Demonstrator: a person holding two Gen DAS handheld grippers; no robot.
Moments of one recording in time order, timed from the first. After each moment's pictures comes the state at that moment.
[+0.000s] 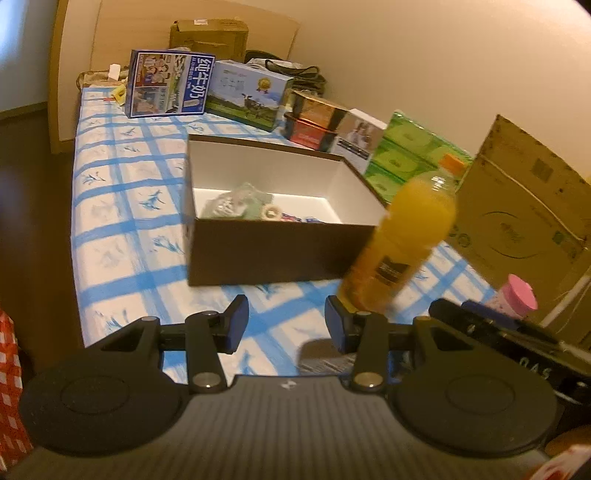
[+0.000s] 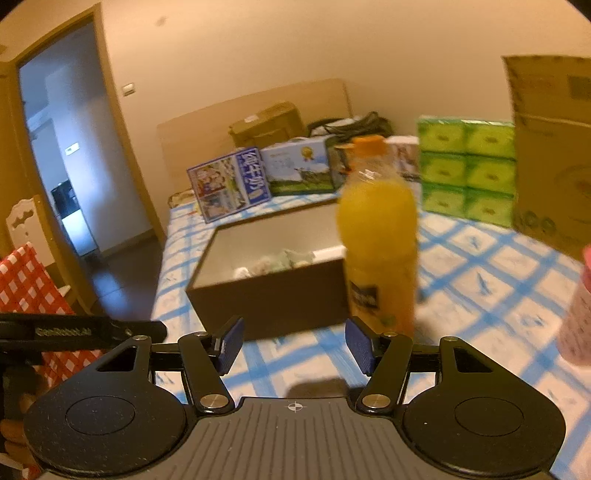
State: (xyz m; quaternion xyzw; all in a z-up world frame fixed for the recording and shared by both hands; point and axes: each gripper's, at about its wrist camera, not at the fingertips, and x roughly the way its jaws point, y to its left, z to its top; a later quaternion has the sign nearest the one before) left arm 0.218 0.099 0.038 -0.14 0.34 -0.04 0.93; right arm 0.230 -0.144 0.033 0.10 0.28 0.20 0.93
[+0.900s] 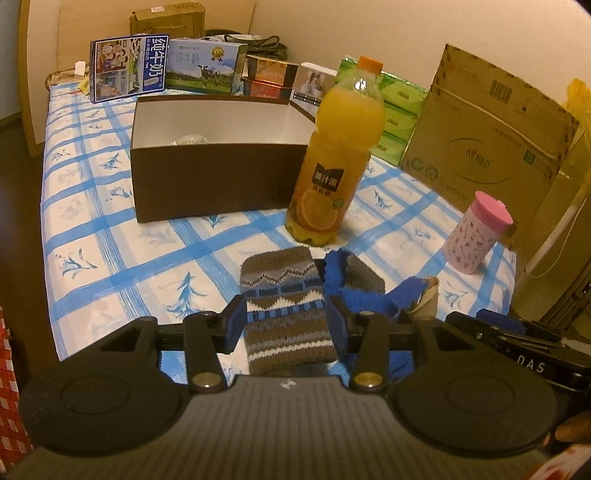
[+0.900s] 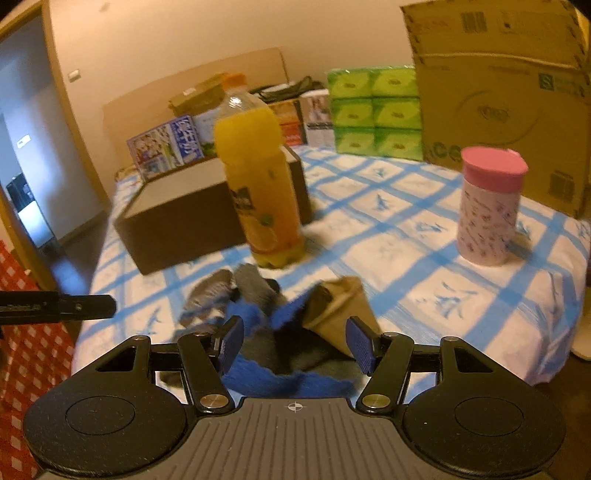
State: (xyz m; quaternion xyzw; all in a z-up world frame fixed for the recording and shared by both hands) left arm 0.164 0.018 -0.003 -0.08 0.38 -0.08 0.92; right arm 0.151 -0.240 -0.021 0.11 0.34 0.12 0.93
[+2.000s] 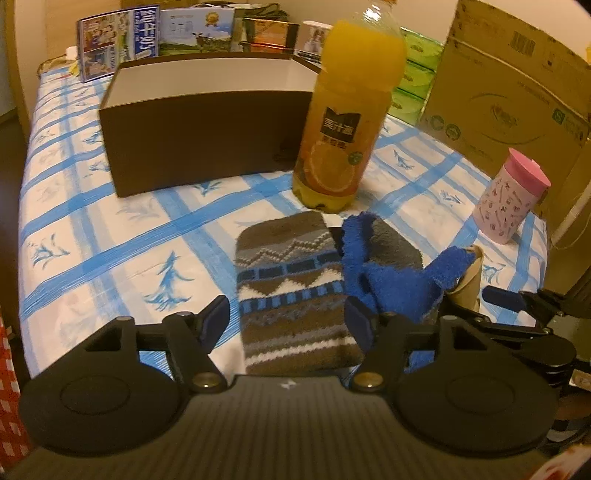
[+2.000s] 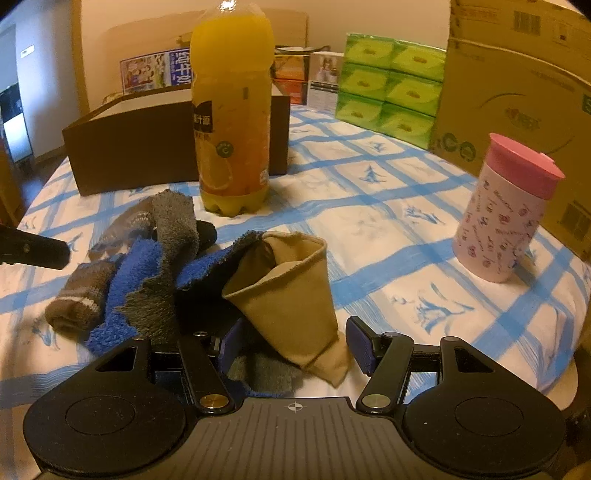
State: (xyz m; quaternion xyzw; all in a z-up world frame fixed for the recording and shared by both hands) left arm 0.211 -0.006 -0.057 -0.04 0.42 -0.07 0.90; right arm 0.210 -0.239 -0.097 -0.03 0.37 0.11 0.92
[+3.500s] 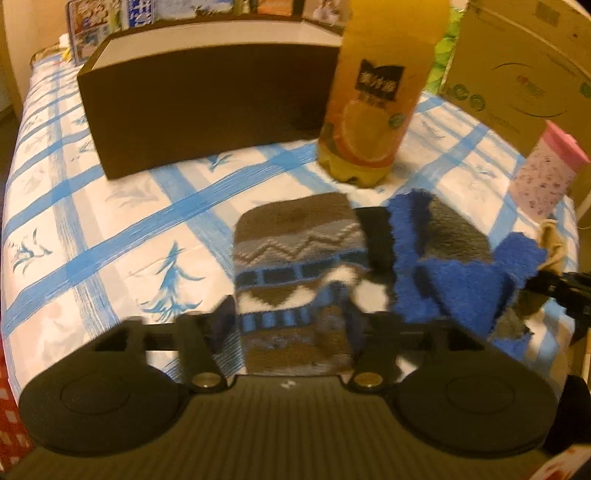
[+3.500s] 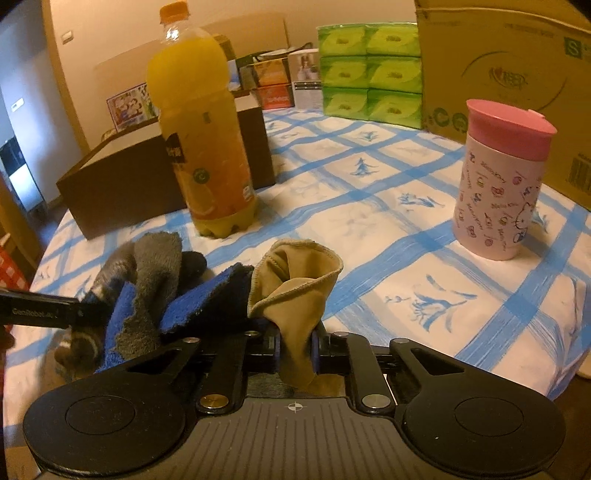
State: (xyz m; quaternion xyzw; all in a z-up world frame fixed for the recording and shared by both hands) left arm 0.252 0.006 -0.103 -0.03 0.46 -0.06 0.89; right arm 0.223 -0.274 -0.090 0.07 0.38 0.13 0.91
